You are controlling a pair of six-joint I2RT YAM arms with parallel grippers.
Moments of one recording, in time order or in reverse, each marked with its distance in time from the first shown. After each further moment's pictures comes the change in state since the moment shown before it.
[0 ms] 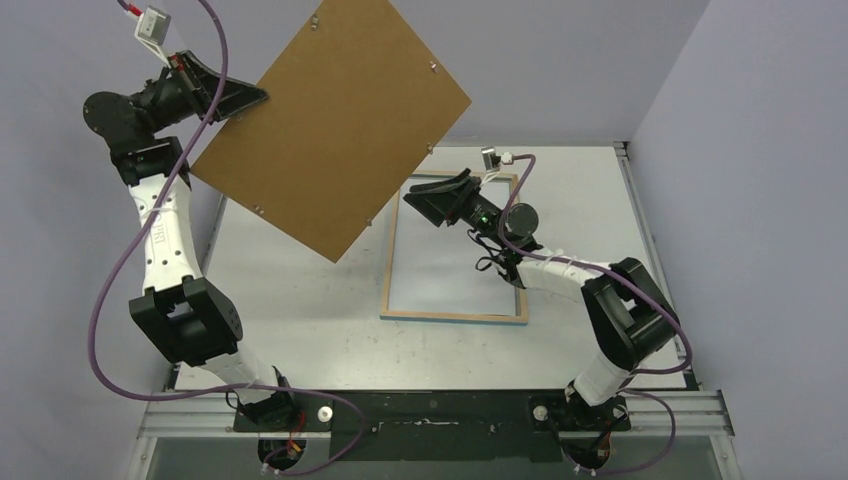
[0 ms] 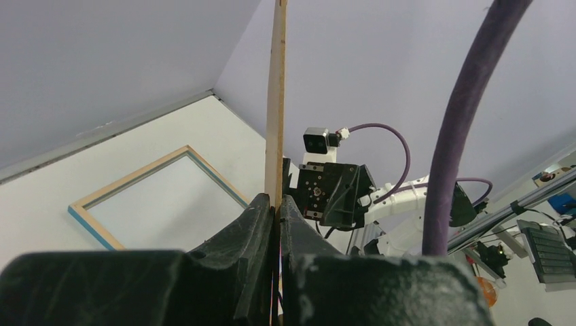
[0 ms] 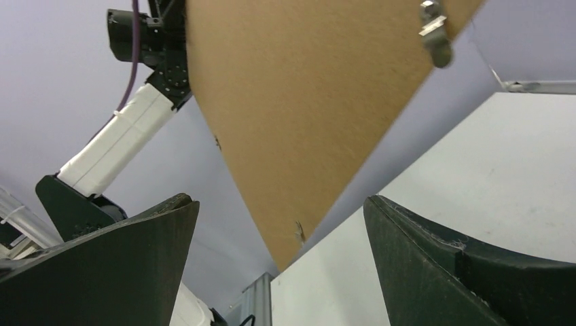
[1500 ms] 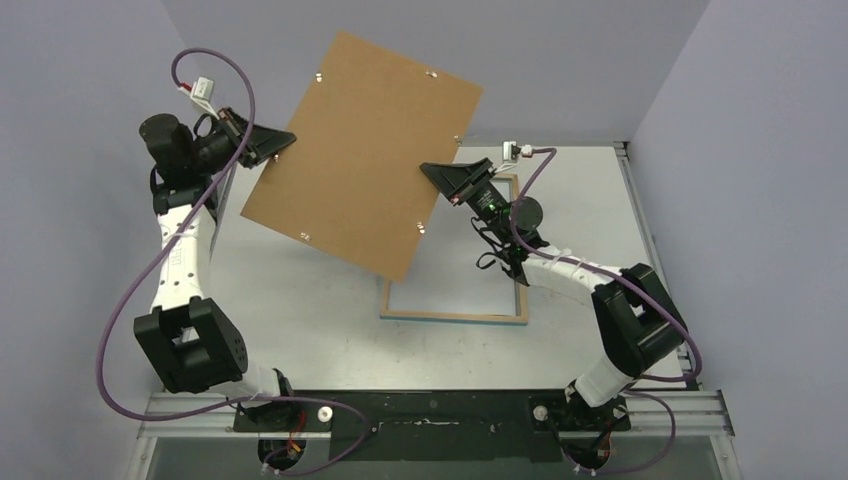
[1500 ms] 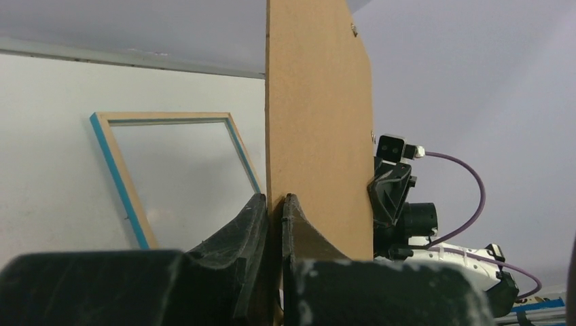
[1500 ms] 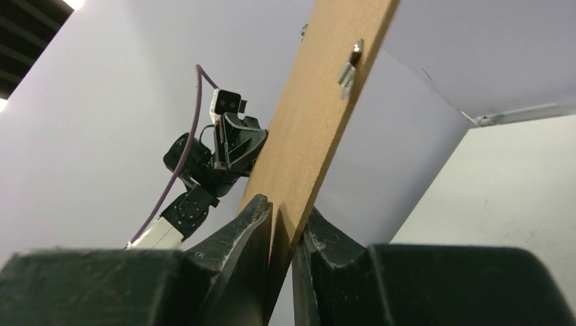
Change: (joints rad) left arm -0.066 -0.171 -0.392 -0.617 -0.275 0.516; right arm 0.021 -0.040 0.043 -0.060 0.267 0.129
